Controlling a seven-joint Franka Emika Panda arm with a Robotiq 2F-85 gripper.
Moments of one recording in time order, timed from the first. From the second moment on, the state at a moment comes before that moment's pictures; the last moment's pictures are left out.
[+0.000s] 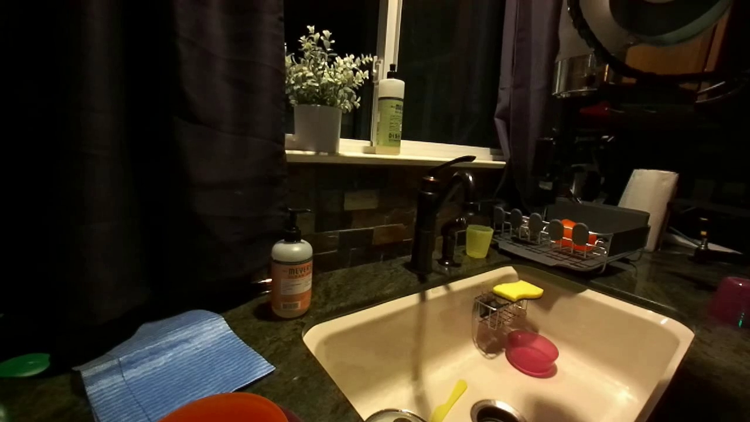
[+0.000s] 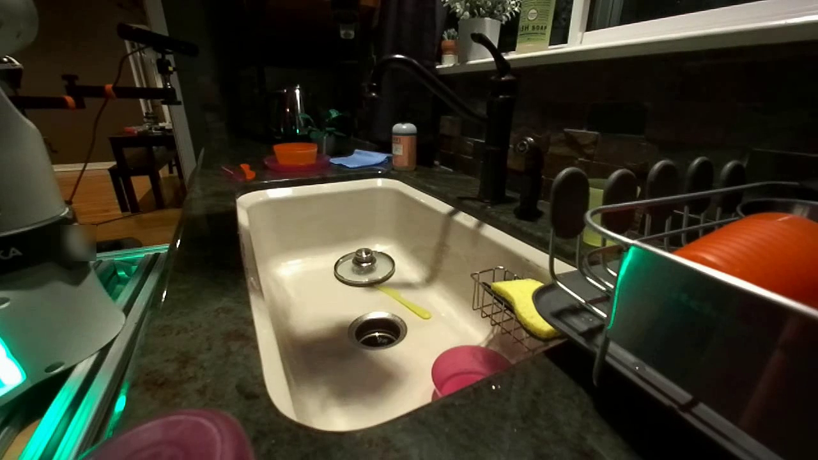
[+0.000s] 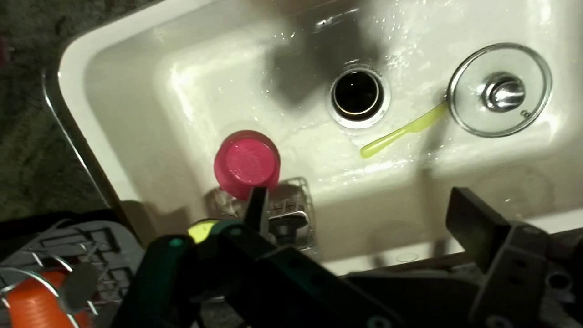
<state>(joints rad) 0.00 -0.58 0.18 -2.57 -0.03 1.99 0.44</state>
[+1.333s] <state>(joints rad) -0.62 -0.73 -0.03 -2.75 -0.25 2.25 0.82</state>
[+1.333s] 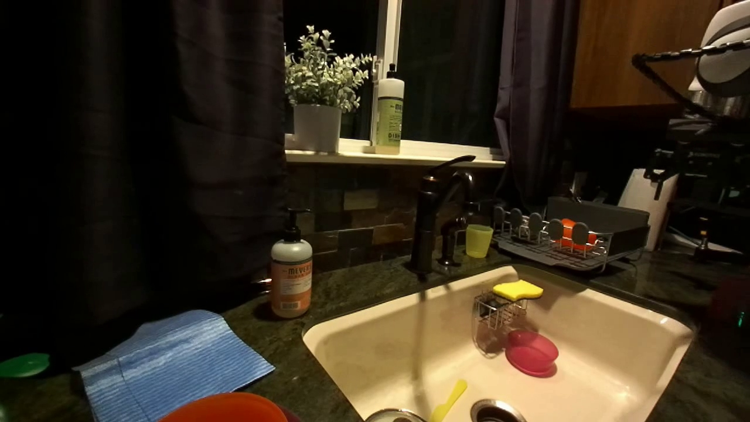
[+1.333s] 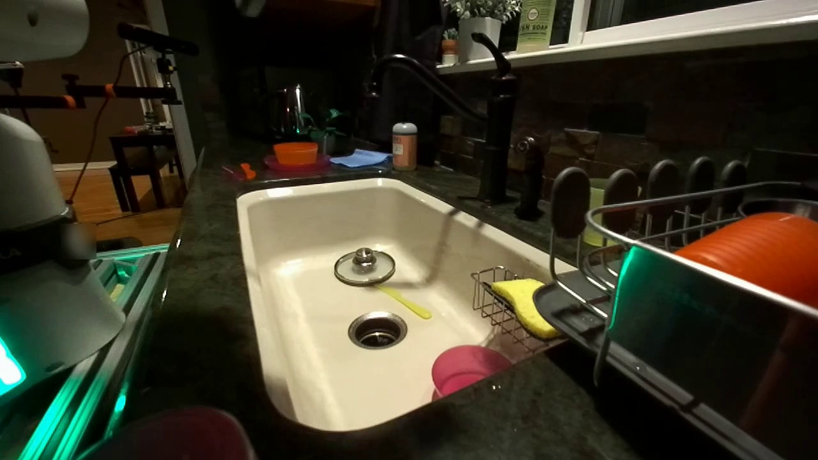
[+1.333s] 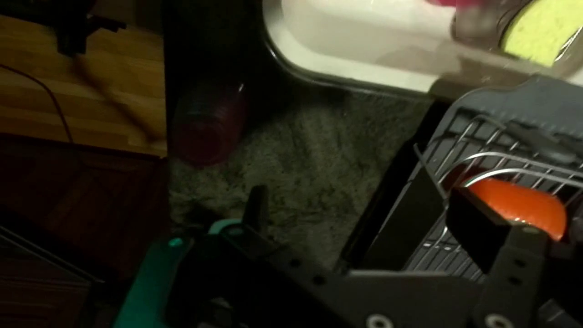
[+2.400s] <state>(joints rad) -0.90 -0.46 -0.02 -2.75 -0.42 2.25 1.32</state>
